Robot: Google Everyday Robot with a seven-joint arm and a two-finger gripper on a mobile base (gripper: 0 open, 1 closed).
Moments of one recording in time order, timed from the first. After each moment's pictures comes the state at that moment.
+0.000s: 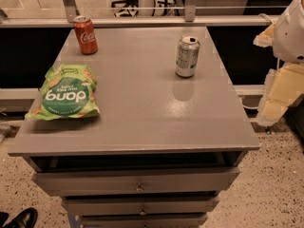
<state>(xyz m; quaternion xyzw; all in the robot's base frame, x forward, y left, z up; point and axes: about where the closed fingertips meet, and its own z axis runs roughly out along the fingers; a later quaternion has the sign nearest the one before) 0.438 -0.216 0.978 -0.60 0.78 -0.04 0.16</state>
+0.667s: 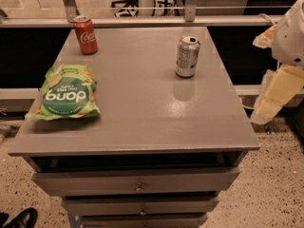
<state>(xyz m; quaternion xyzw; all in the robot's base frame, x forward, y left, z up) 0.449 -0.219 0.970 -0.59 0.78 -0.02 0.19</state>
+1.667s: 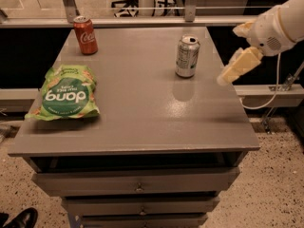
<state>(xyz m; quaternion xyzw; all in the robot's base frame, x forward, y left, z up) 0.590 -0.216 0.939 -0.52 0.77 0.09 0.35</state>
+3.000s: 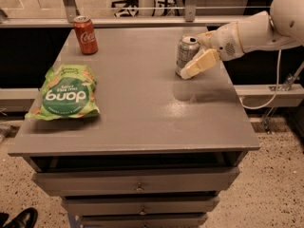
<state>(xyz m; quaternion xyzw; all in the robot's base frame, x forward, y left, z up) 0.655 -0.129 0.902 -0.50 0.72 0.26 0.41</state>
